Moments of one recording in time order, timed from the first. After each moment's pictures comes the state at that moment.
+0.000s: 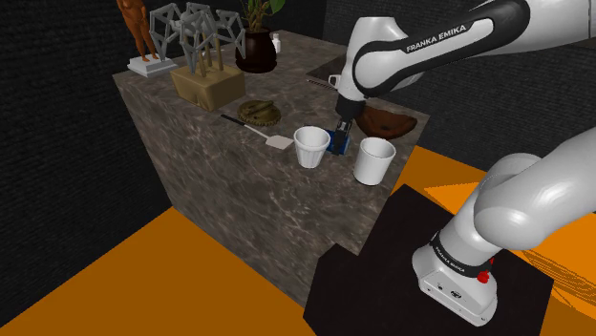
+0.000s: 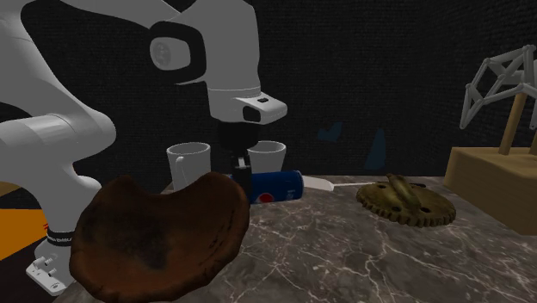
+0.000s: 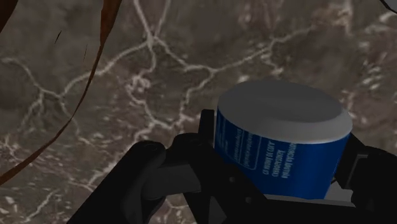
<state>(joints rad) 0.11 -0.39 -0.02 -2.58 0.11 2.19 -0.46</state>
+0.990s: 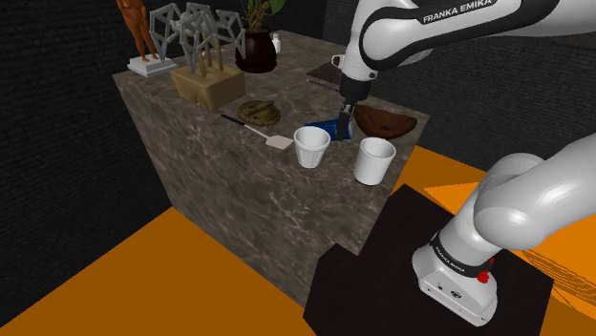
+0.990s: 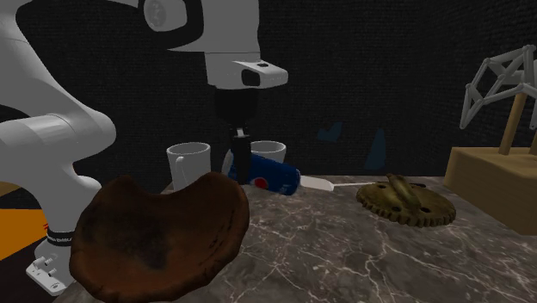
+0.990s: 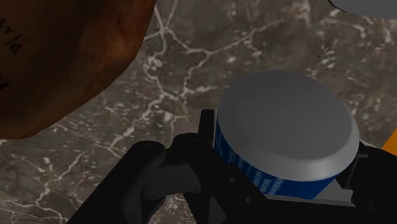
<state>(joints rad) 0.10 -0.45 -0.02 -2.49 0.10 2.04 -0.44</state>
